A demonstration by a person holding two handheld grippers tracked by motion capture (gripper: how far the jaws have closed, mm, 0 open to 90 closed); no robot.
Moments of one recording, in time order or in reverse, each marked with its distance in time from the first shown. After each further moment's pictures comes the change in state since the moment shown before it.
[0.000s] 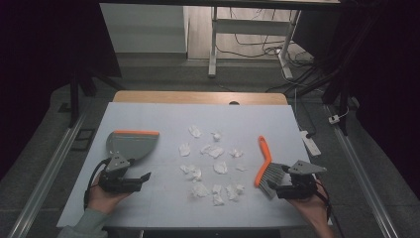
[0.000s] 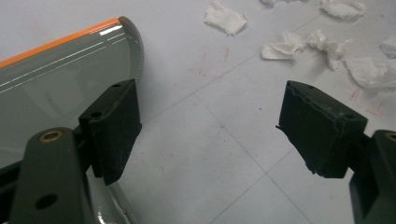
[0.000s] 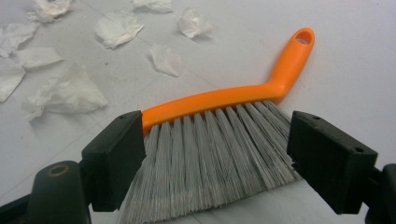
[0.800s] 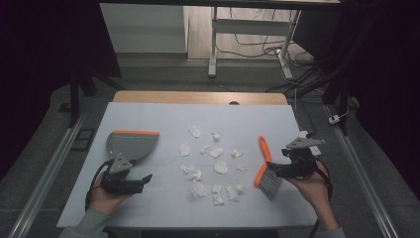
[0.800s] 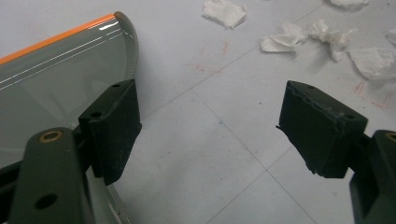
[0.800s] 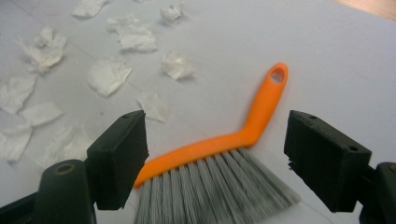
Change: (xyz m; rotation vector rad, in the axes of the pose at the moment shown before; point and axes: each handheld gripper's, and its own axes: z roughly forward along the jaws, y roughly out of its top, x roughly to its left) left arm -0.005 -0.001 0.004 0.013 0.013 0.018; right arm -0.016 0.071 -0.003 0.084 -0.014 0.069
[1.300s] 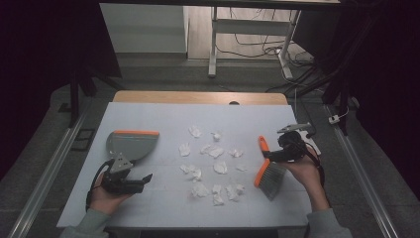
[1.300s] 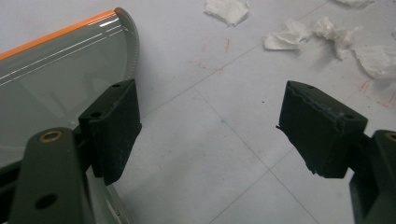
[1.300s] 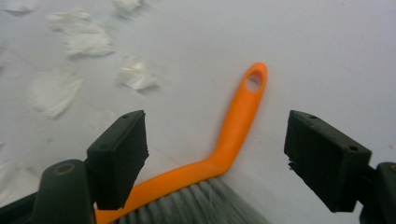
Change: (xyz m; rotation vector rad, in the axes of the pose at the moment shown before) left arm 0.000 -0.001 0.003 0.010 0.004 -0.001; right arm -0.023 0.026 0.042 0.135 -0.065 0.052
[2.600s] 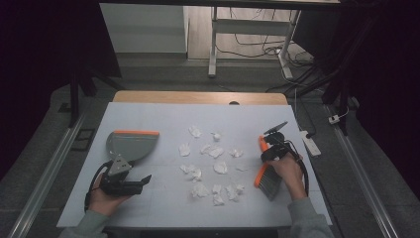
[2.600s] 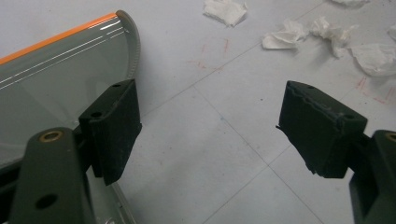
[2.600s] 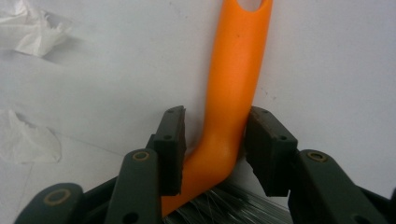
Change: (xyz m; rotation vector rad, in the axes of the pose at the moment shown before) left arm -0.001 -0.003 -0.007 -0.021 0.006 0.010; right arm 0.000 0.003 0.067 0.358 -0.118 0.205
